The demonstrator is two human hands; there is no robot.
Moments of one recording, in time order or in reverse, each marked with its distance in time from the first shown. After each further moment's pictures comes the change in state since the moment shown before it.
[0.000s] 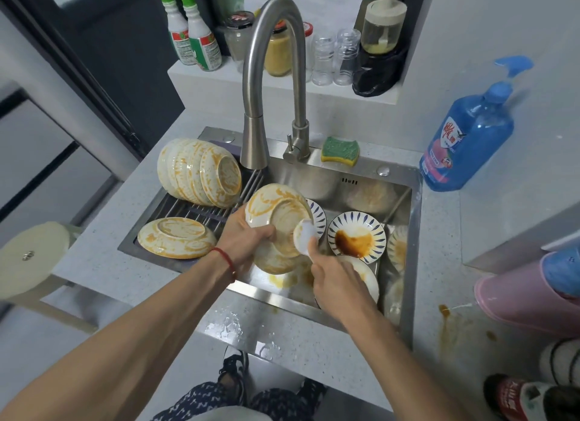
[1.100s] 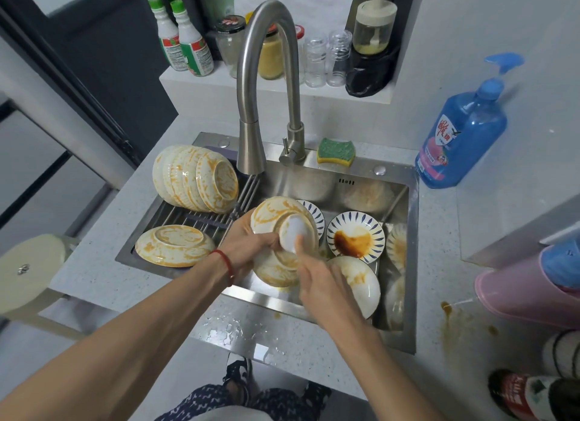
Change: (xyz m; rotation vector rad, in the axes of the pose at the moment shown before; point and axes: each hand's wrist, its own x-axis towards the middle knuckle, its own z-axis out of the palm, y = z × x) left_hand 0.005 -0.001 -0.005 0.109 -0.130 -0.023; right_hand 0.003 -0.012 0.023 0.123 0.090 -0.051
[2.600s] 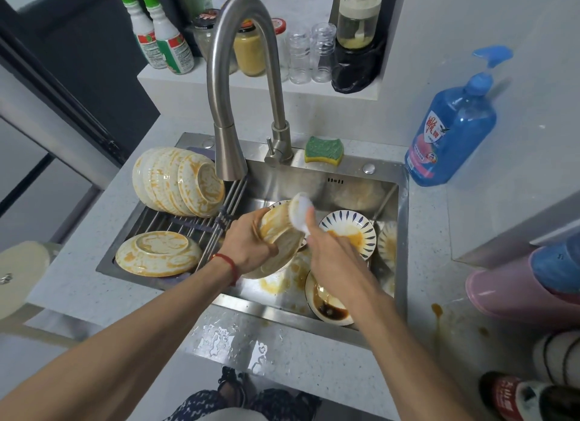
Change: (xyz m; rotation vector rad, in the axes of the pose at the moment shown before) left_hand 0.010 0.023 0.025 0.816 0.030 0.168; right_hand 0.035 0.006 -0.057 -0.098 -0.058 0.051
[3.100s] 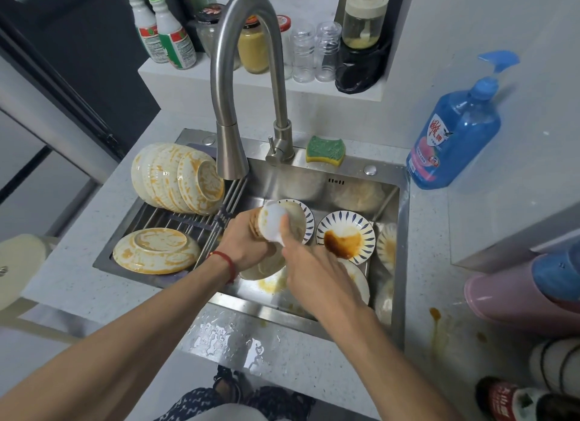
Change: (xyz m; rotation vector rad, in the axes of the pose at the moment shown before) left_hand 0.005 -0.009 0.001 -0.149 0.010 -0.022; right_hand -0.016 -0.027 0.017 -0.136 0.015 -0.134
